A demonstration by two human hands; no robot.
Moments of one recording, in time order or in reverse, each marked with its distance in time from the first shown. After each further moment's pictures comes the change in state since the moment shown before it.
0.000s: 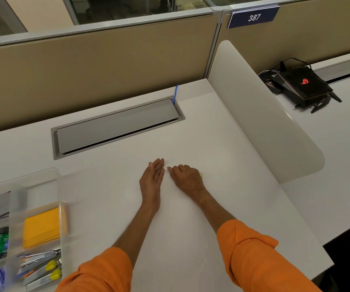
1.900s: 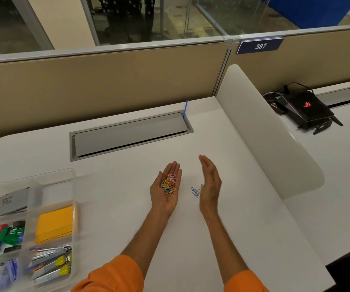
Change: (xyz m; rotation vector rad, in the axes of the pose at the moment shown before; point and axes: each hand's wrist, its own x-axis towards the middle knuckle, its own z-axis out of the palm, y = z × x) left_hand -0.018 0.020 0.024 -0.780 -0.037 -0.323; right_hand 0.001 -0.027 -0.094 1.257 0.283 0.919
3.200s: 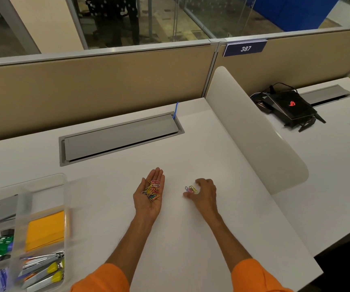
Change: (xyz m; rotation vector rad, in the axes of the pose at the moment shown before) left_hand -0.013 0.021 -0.017 0.039 0.000 0.054; right_hand 0.006 0.042 -0.035 -0.807 -0.178 0.131
